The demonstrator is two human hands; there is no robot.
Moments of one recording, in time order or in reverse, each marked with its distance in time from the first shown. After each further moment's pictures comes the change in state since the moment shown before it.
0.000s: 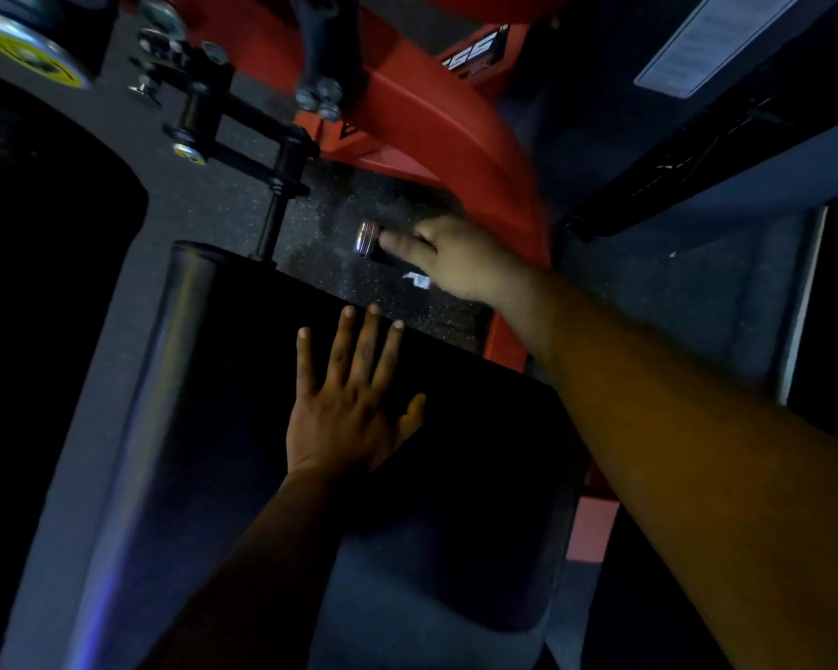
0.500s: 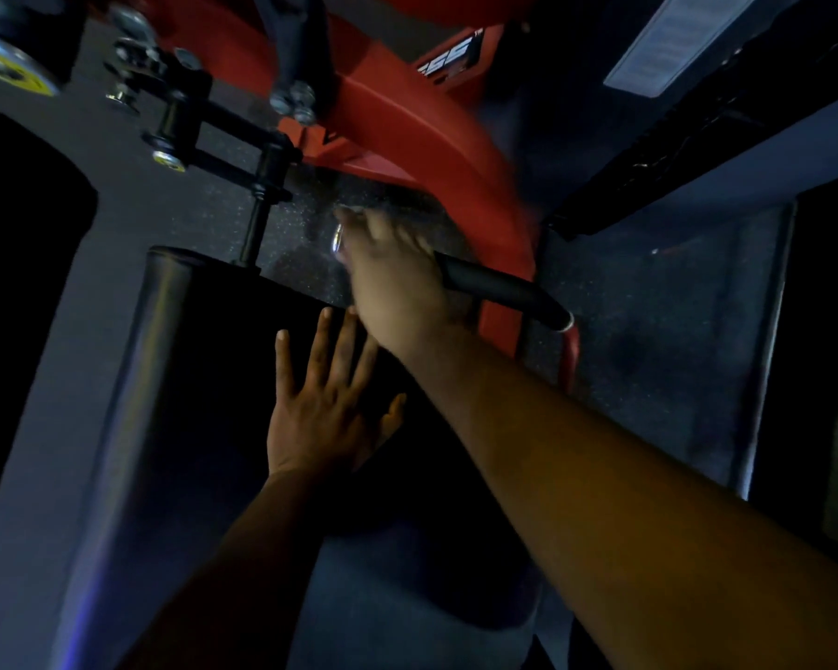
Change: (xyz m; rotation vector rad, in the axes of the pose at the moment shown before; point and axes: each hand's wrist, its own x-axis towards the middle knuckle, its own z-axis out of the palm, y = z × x) left_hand -0.001 -0.001 0.001 0.005 -0.025 0.010; right_hand -0.013 -0.037 0.067 -0.299 0.651 -0.105
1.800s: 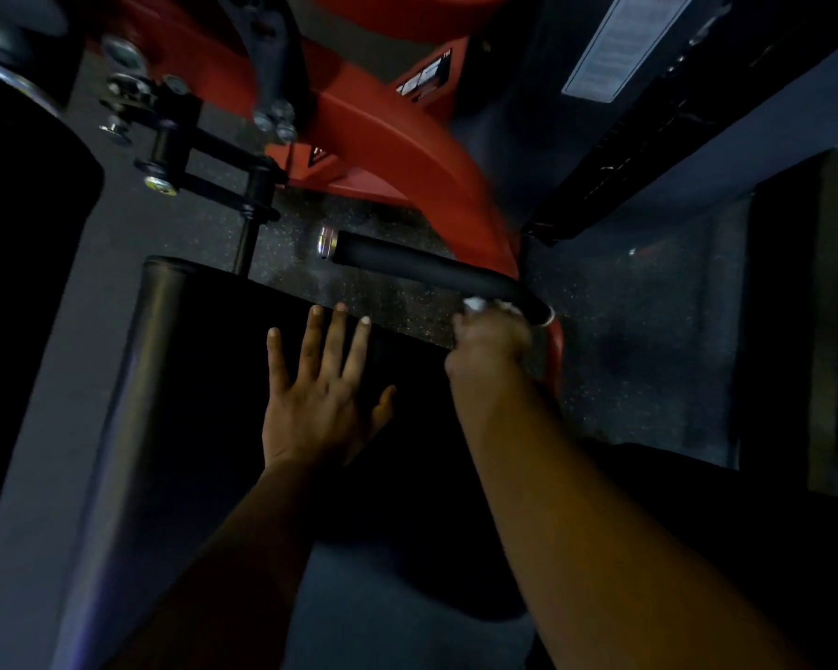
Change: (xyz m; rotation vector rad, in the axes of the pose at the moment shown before) left_hand 0.000 0.002 -0.002 0.010 -0.008 -0.013; right_hand -0.059 0.036 -0.059 1.257 0.061 1.409
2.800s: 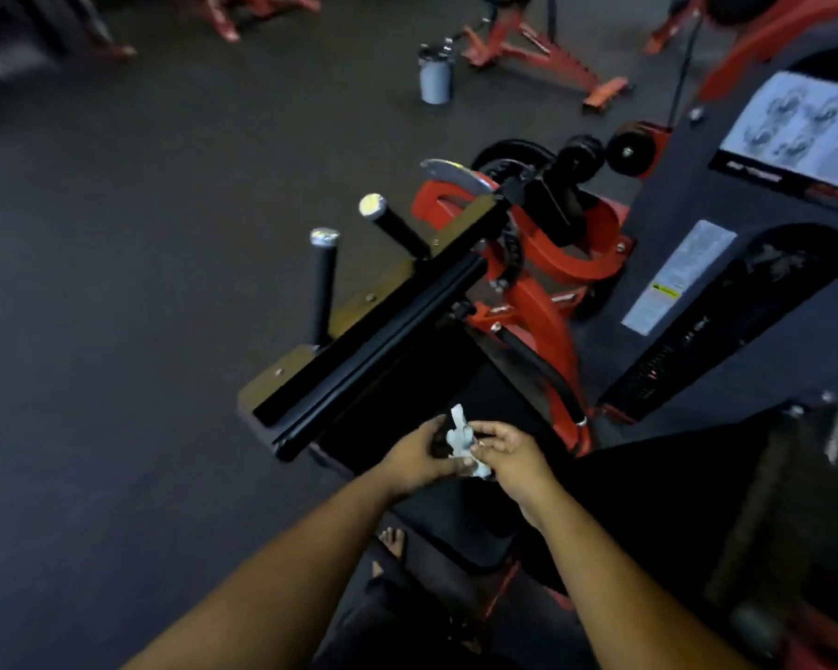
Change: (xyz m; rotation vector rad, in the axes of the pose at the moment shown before) left_hand -0.331 0.079 -0.263 -1.348 -0.122 -0.445; right_hand -0.373 0.036 -0.239 -0.688 -0.890 -0.458
